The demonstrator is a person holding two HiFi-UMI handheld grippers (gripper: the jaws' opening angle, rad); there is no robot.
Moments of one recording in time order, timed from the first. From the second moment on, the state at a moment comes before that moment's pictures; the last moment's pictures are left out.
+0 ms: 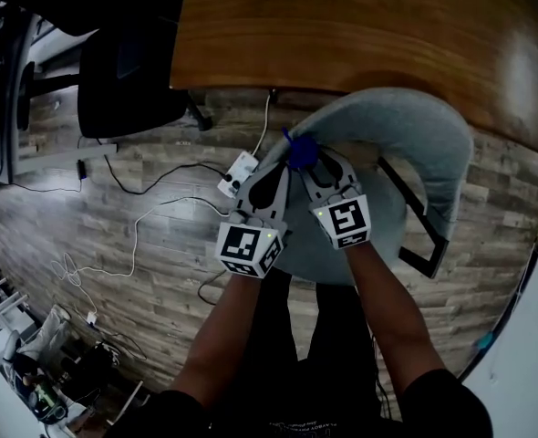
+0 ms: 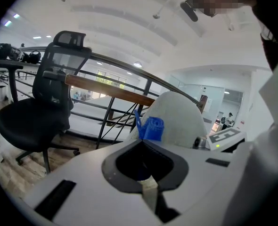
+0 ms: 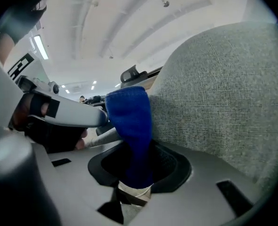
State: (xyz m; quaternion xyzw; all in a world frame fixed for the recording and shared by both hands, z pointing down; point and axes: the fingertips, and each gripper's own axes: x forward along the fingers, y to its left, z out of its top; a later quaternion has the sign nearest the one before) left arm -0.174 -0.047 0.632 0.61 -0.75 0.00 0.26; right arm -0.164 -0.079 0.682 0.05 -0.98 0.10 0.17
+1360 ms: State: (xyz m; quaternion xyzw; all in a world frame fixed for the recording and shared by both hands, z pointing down) left arm -0.121 -0.107 0.650 0.66 -0.70 0.03 0.26; right arm -0.103 -0.178 0.703 0.21 -0.95 0.16 0.15
